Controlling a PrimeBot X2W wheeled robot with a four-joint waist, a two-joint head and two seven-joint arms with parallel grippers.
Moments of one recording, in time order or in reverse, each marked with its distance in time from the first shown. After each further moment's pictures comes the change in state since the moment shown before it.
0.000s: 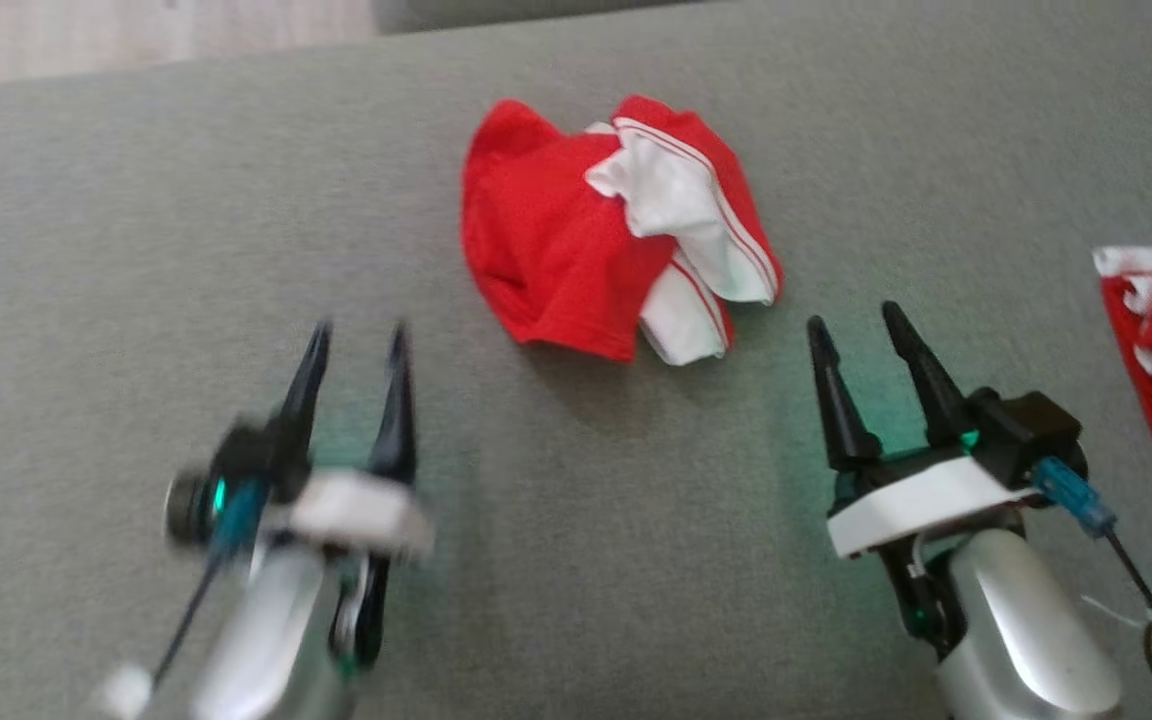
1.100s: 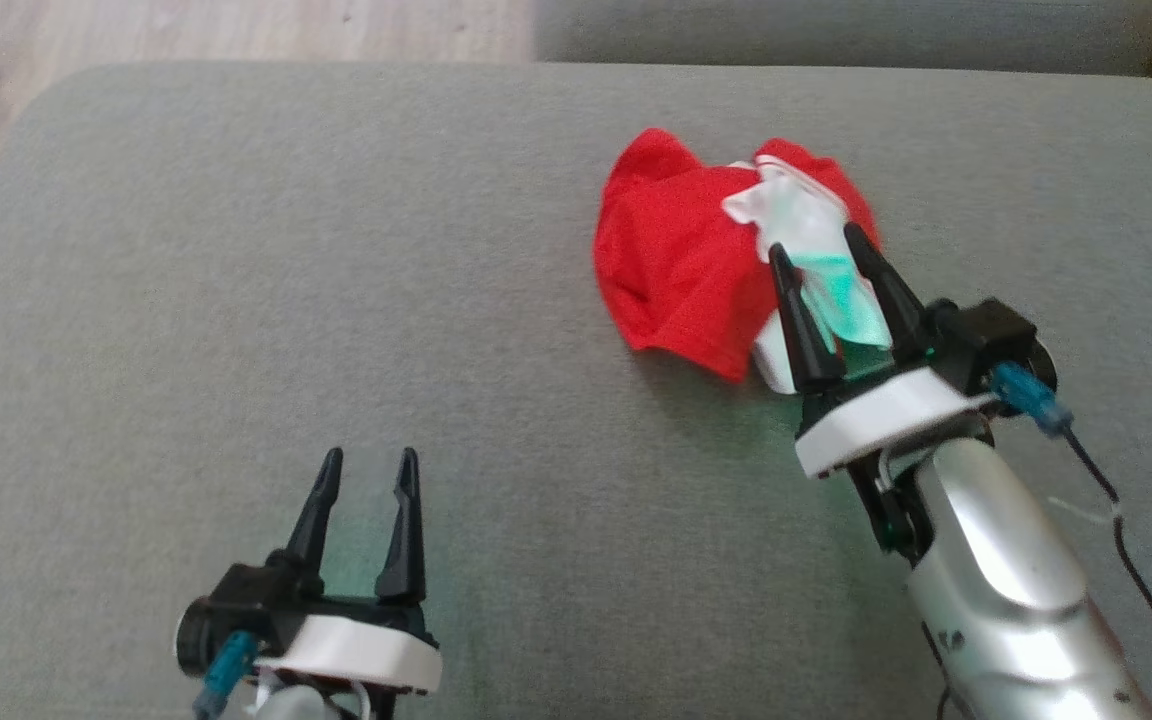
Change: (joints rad) left arm 0.355 -0.036 0.135 -0.226 0.097 -0.091 0.000; right arm -0.168 0.006 0.043 0.129 -0.019 0.000 0.000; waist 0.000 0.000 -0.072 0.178
